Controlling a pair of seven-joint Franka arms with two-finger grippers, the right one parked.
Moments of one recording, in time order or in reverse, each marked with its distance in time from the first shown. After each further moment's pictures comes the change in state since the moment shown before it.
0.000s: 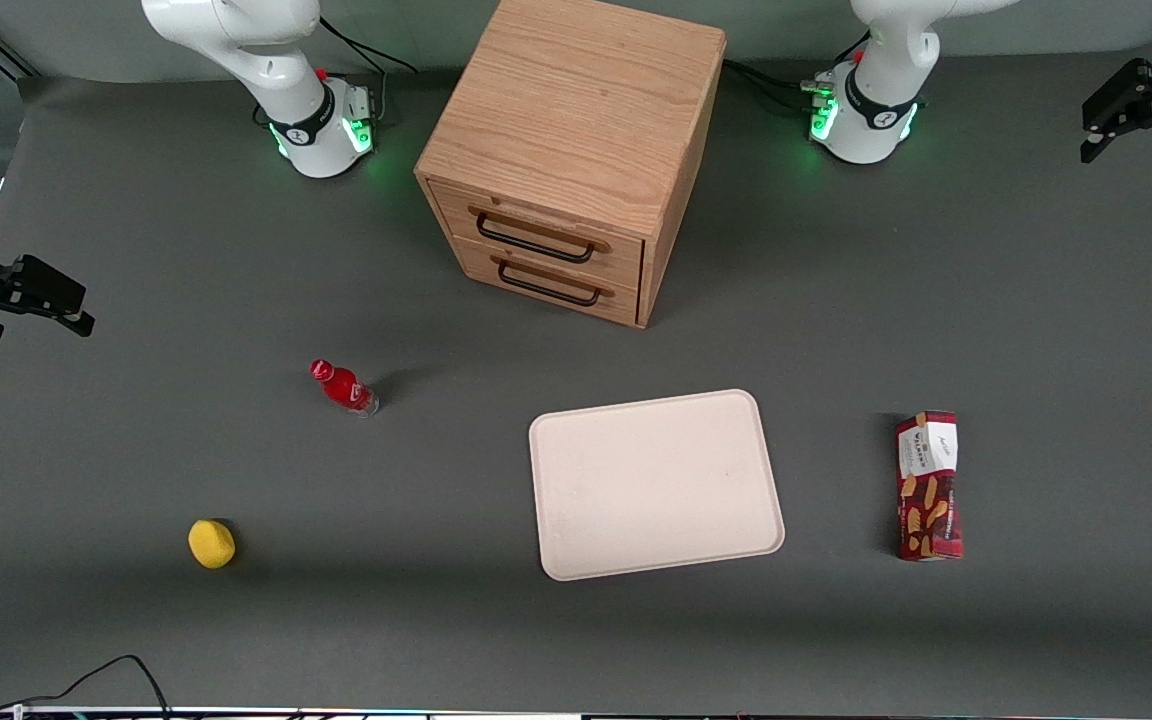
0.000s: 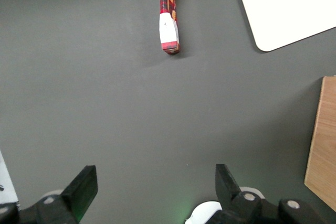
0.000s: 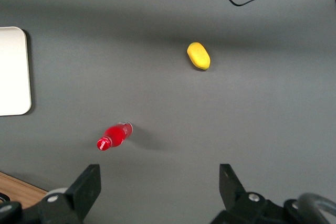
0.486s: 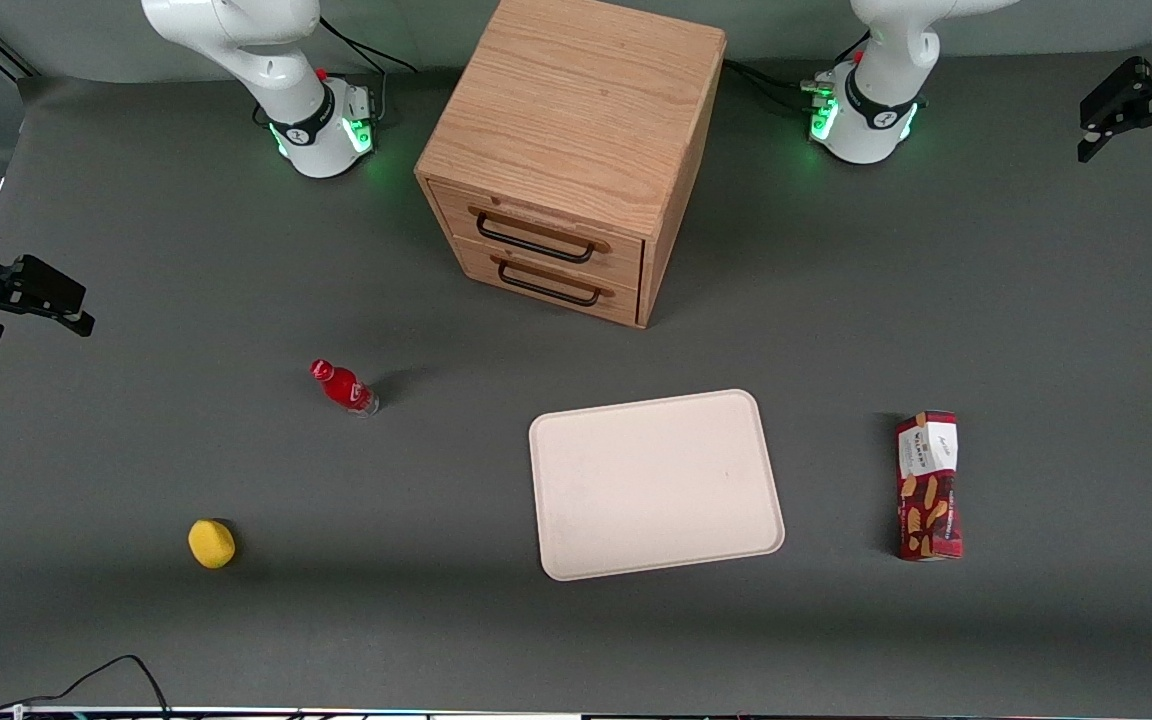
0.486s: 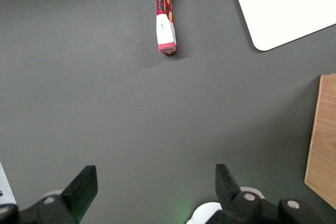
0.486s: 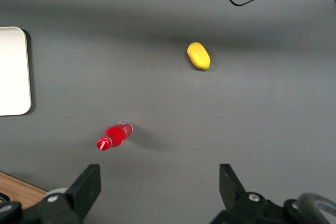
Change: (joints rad) arm 0.000 0.017 0.002 0.001 -0.003 0.014 0.020
